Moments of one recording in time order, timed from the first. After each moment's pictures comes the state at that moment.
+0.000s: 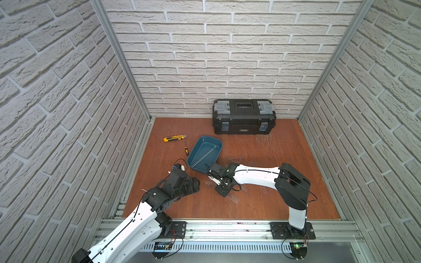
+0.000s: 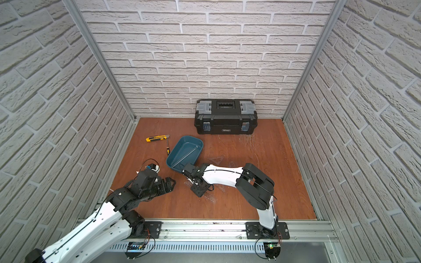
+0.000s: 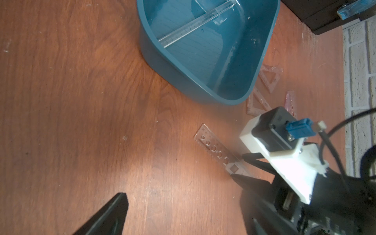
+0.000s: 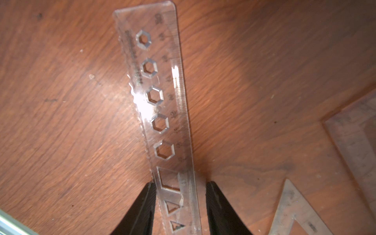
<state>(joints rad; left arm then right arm) -0.62 0.66 0.50 -0.72 -0.02 -0.82 0.98 1.92 1.29 -0.80 0.03 0.17</state>
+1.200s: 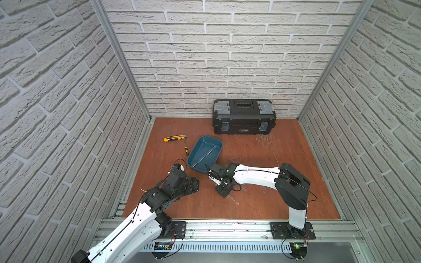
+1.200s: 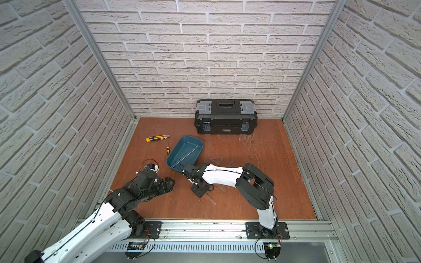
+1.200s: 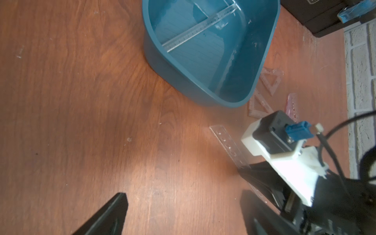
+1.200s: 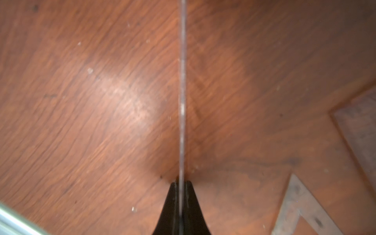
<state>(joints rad) -0.62 0.66 0.53 -0.74 -0.05 -0.81 0.97 1.90 1.29 -0.85 0.01 0.21</state>
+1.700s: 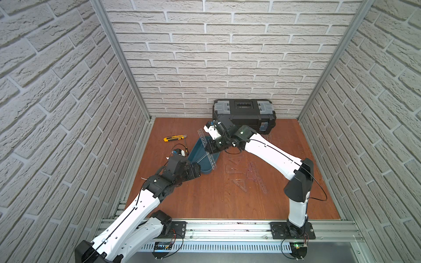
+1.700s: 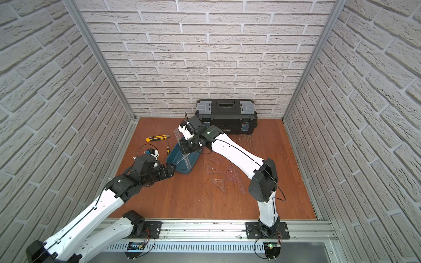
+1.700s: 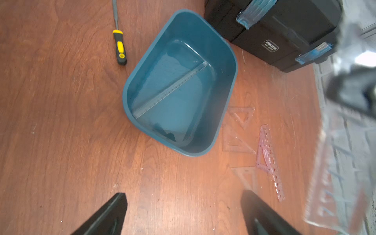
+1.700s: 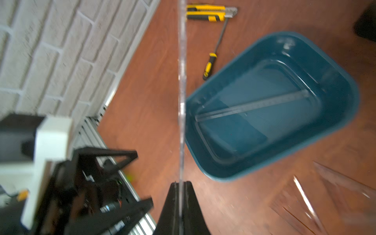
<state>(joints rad) -0.54 0.83 0.74 -0.67 -0.04 -0.71 0.76 2.01 1.99 -0.84 -0.30 0.50</state>
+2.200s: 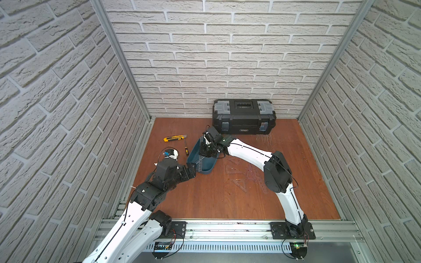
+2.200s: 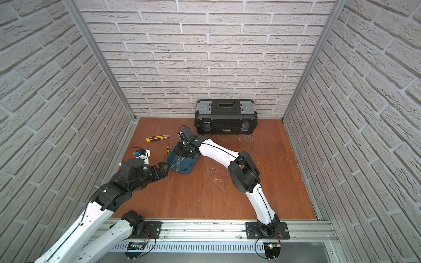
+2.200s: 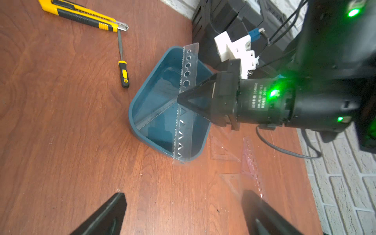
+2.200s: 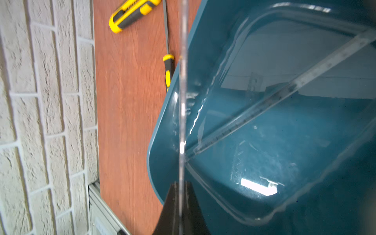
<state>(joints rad) -0.50 0.66 0.75 -0.73 -0.05 -0.70 0.76 2.22 1.92 -0.60 -0.19 0.91</state>
